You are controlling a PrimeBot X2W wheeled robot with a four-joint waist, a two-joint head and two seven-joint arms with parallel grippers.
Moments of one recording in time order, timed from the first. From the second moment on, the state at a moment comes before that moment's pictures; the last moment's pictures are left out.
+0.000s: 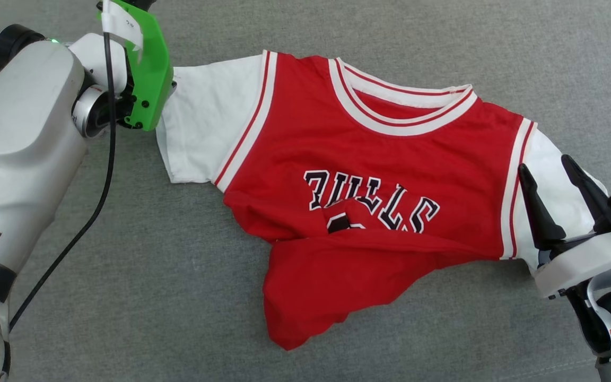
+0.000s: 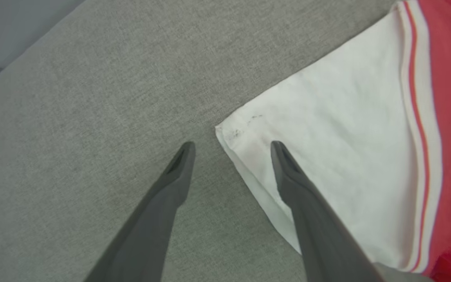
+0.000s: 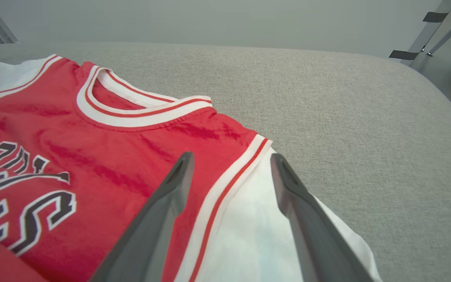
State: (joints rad) left arm -1.23 0.50 -0.90 0.68 -0.82 -0.13 0.73; right arm -0.17 -0.29 0.06 -0.02 0.31 0.13 -0.02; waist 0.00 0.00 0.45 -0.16
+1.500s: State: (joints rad) left arm -1.11 0.70 -1.10 0.38 -0.97 -0.07 0.25; right arm -0.42 -0.77 0.16 0.06 0.69 0.13 0.87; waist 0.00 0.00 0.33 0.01
